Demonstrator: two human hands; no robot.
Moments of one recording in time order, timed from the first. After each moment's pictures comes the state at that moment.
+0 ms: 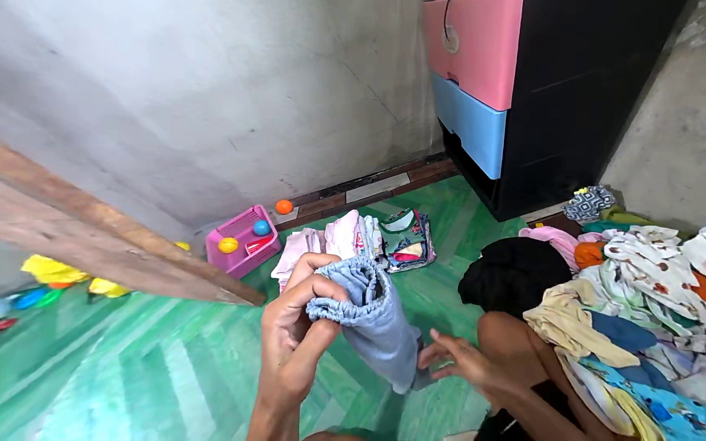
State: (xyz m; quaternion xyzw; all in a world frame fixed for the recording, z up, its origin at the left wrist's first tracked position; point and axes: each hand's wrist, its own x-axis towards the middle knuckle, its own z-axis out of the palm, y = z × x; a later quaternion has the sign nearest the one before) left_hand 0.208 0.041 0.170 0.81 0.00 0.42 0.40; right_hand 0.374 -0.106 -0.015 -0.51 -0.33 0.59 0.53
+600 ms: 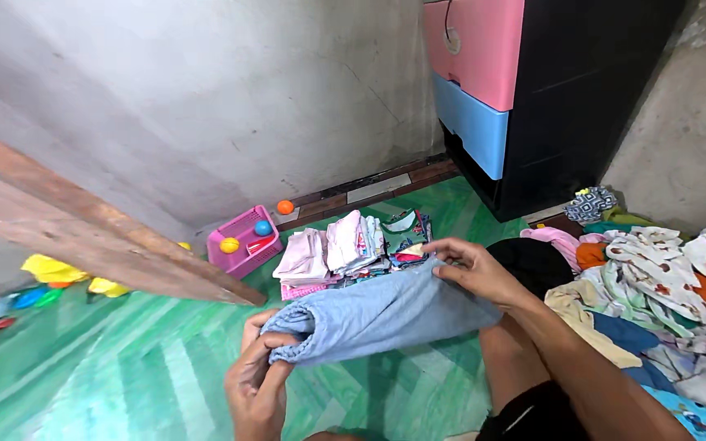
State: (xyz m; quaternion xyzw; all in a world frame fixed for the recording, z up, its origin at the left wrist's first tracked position) left_hand 0.135 0.064 0.102 0.78 0.13 0.52 0.34; right_hand 0.453 -0.069 0.089 -0.54 -0.50 0.33 0.59
